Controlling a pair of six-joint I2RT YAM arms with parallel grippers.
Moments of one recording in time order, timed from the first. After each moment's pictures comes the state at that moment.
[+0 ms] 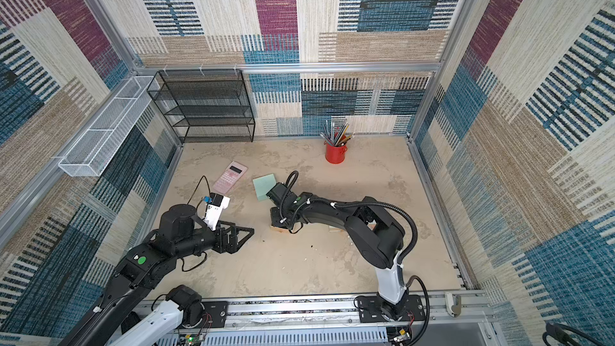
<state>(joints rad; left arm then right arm) -0.48 0.66 0.75 -0.71 0.37 -0.37 0.88 1.93 1.30 -0.42 0.00 0.60</state>
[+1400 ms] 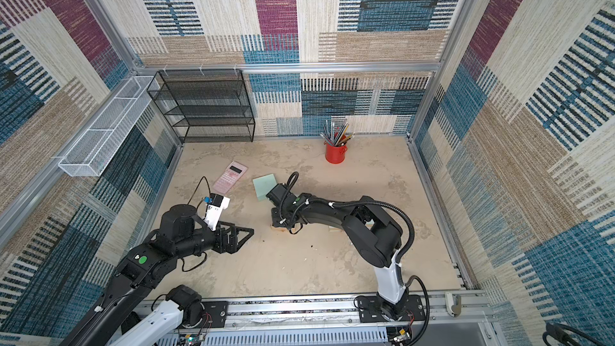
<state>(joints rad) -0.47 0.66 0.74 -0.72 0.37 -0.37 0.89 1.93 1.29 -0.42 0.04 0.62</state>
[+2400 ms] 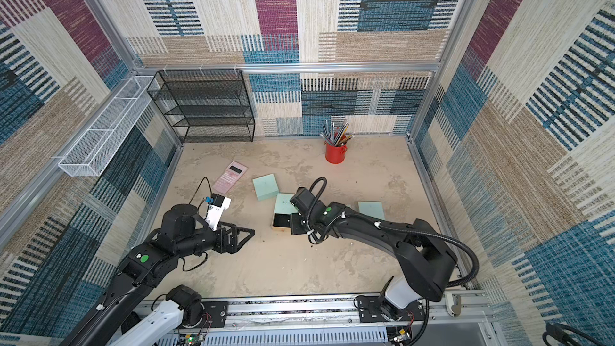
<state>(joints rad) -0.46 0.67 0.73 -0.71 0.40 -0.37 0.84 1.47 0.92 -0.44 -0.06 0.71</state>
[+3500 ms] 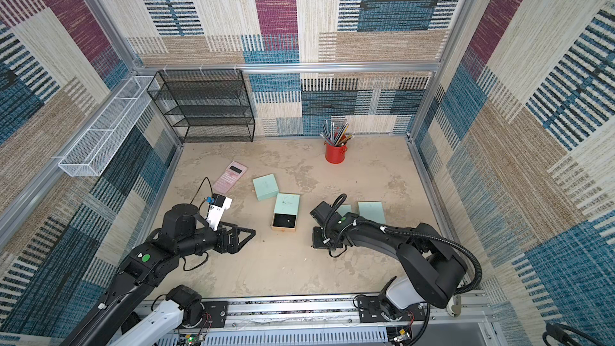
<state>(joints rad) -0.45 0.67 0.72 -0.70 0.42 -0.37 0.75 1.46 0.72 -0.46 -0.07 0.75</state>
